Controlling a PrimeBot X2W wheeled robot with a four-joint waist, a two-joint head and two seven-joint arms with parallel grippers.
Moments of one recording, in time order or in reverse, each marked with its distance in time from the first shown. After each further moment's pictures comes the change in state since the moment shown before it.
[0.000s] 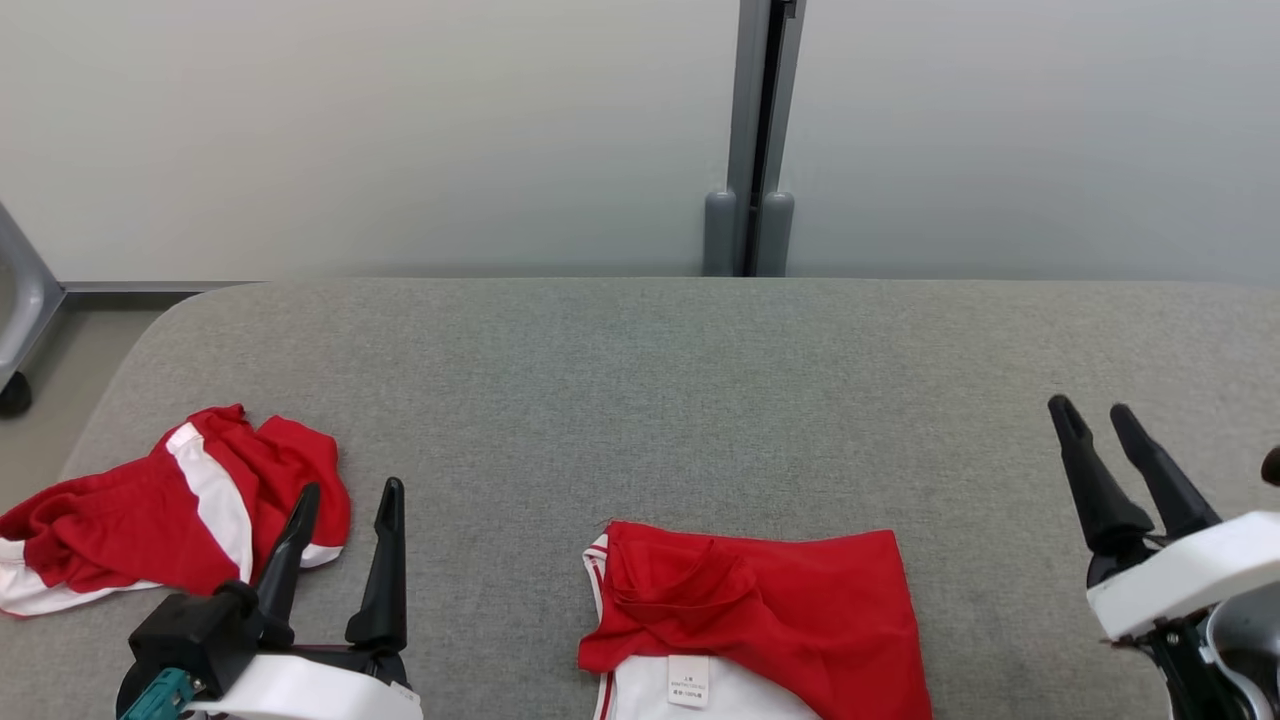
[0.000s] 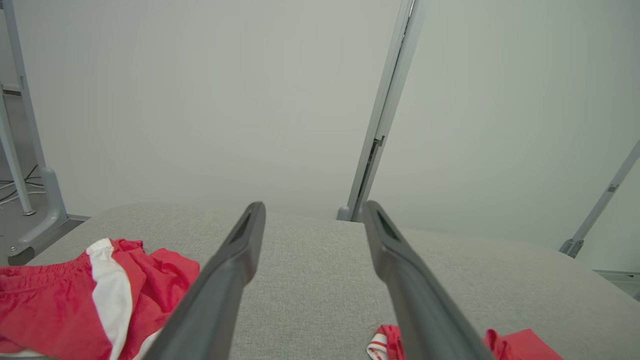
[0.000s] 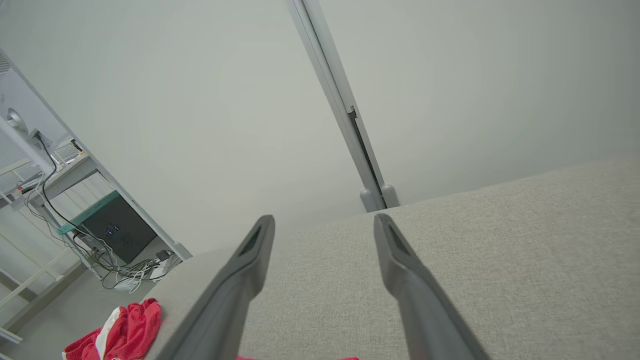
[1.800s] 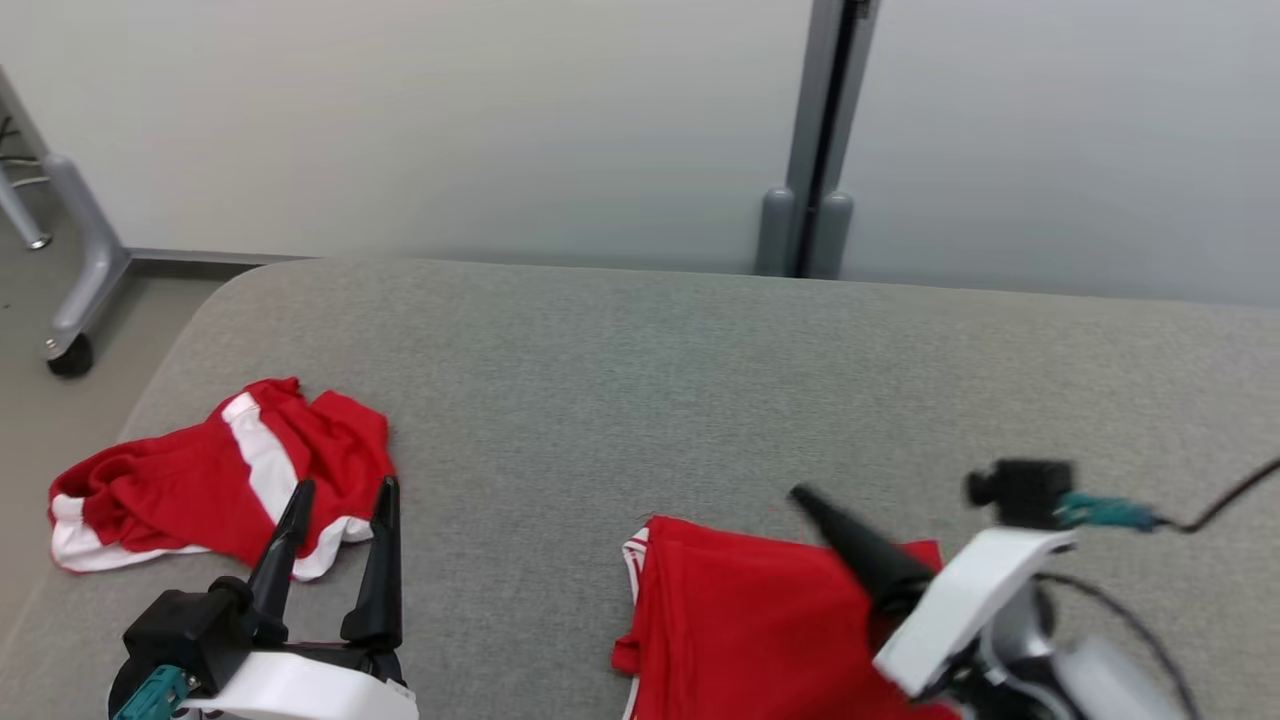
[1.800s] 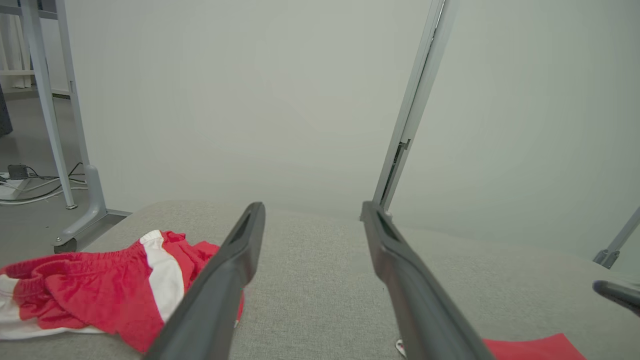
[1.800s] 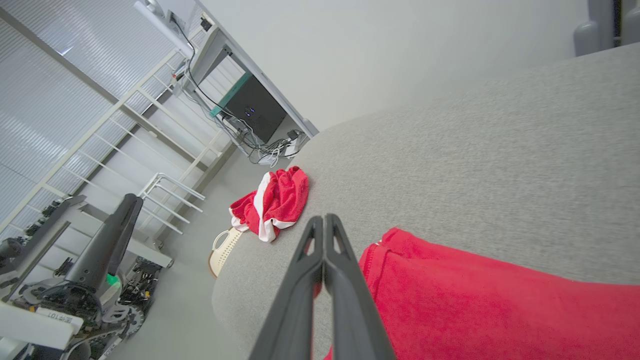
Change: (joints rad) left arm 0.001 0.015 0.004 -0.016 0.004 0.011 0.012; right arm -0.107 0.003 0.510 0.159 0.310 0.000 0.042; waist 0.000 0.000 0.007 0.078
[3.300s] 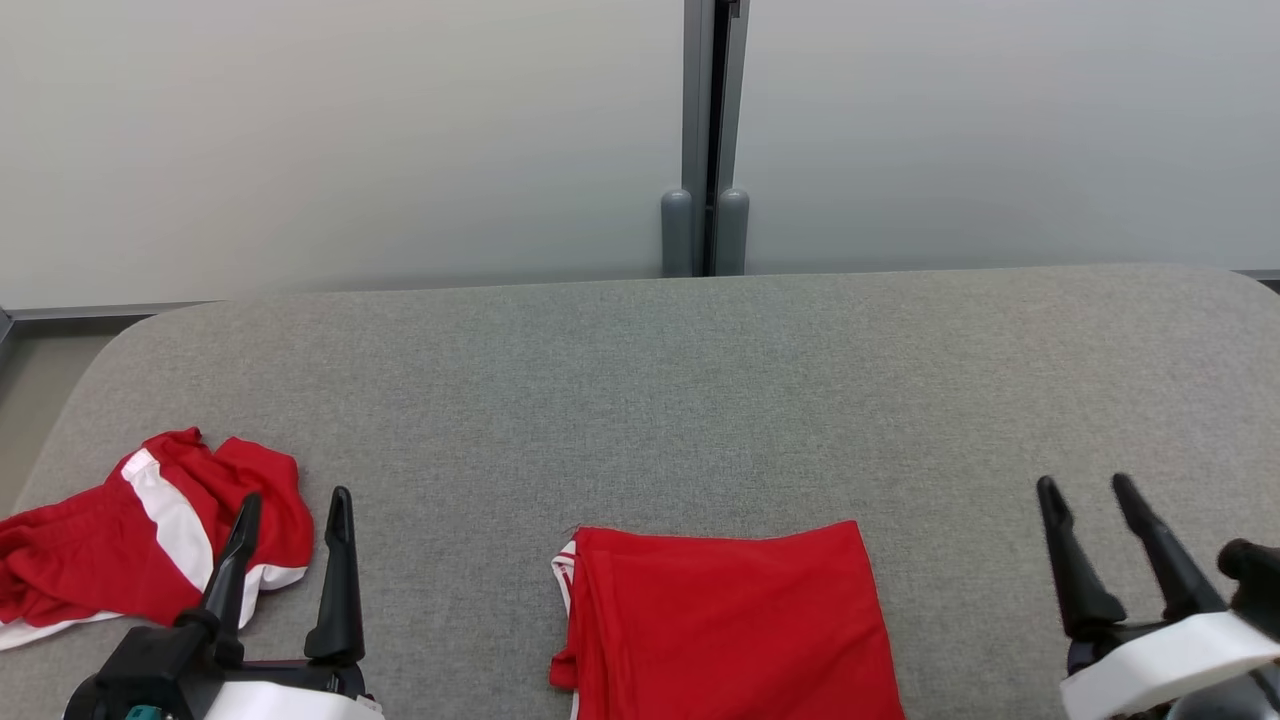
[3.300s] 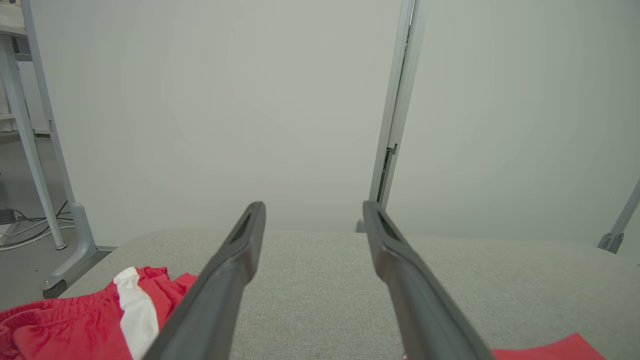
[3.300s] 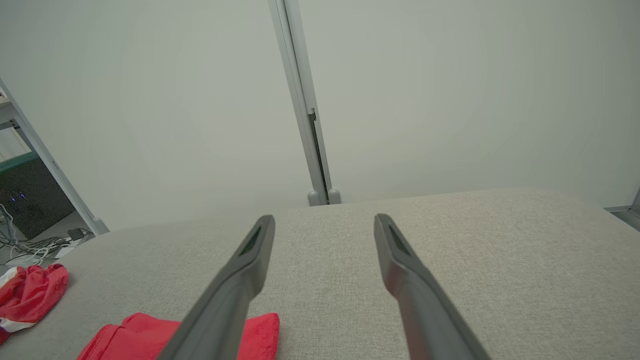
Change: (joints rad) left arm 0.074 -0.057 0.127 0.027 0.157 -0.027 -0.033; right arm 0.248 -0.017 -0.454 -0.133 -0.559 0.000 -0.251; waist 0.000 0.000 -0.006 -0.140
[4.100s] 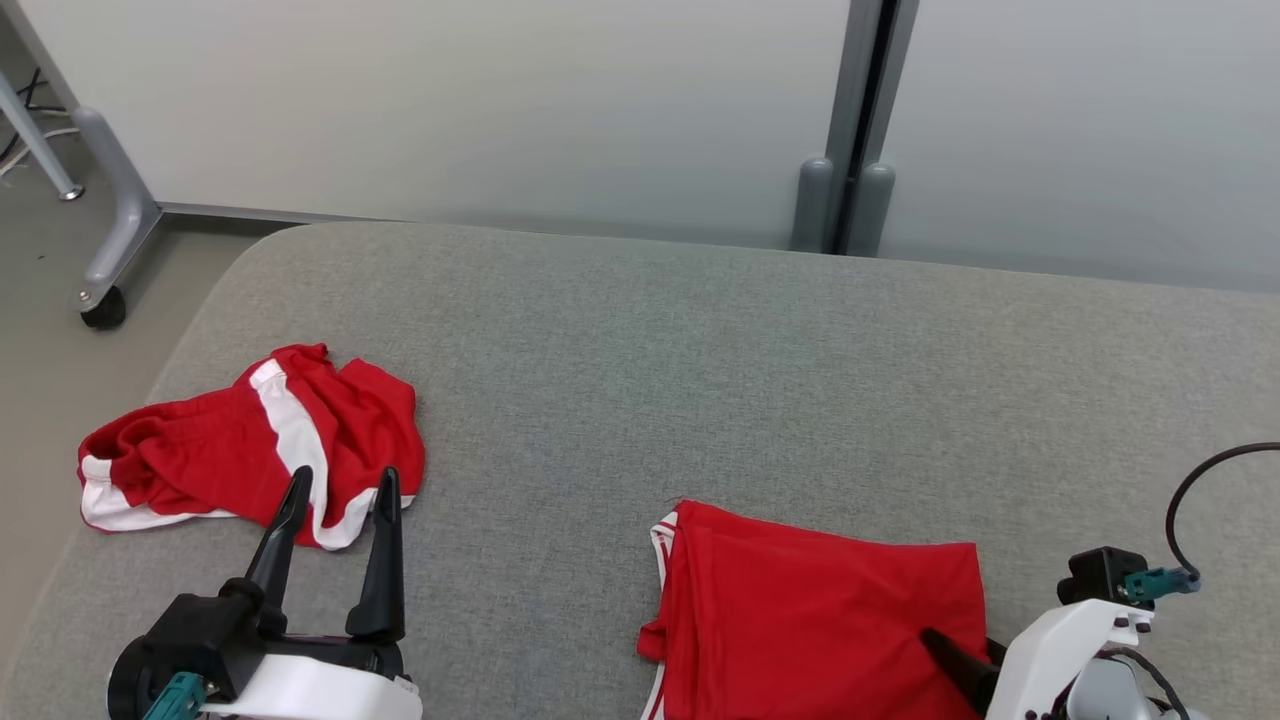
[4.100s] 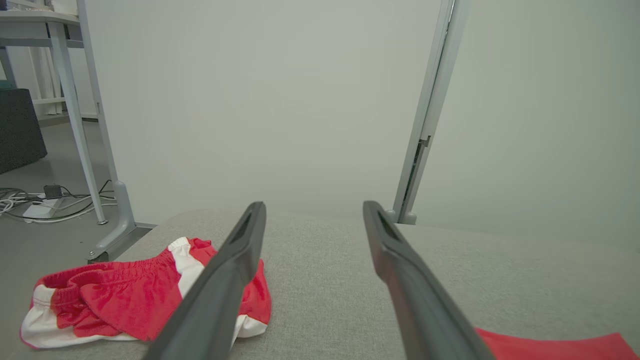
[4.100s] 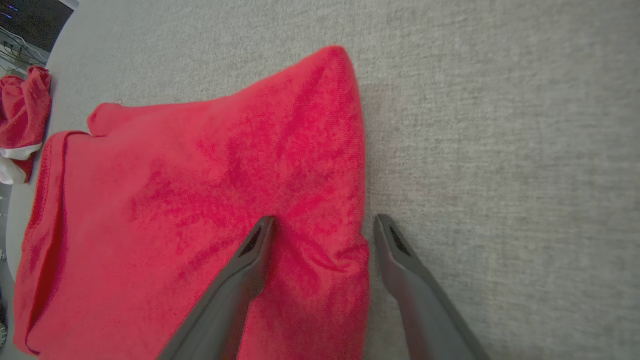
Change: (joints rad) left arm -0.065 -0.024 -0.051 0.027 0.004 -0.044 0.015; right arm -0.159 0.076 0.053 0.434 0.173 -0.001 0.524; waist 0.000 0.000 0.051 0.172
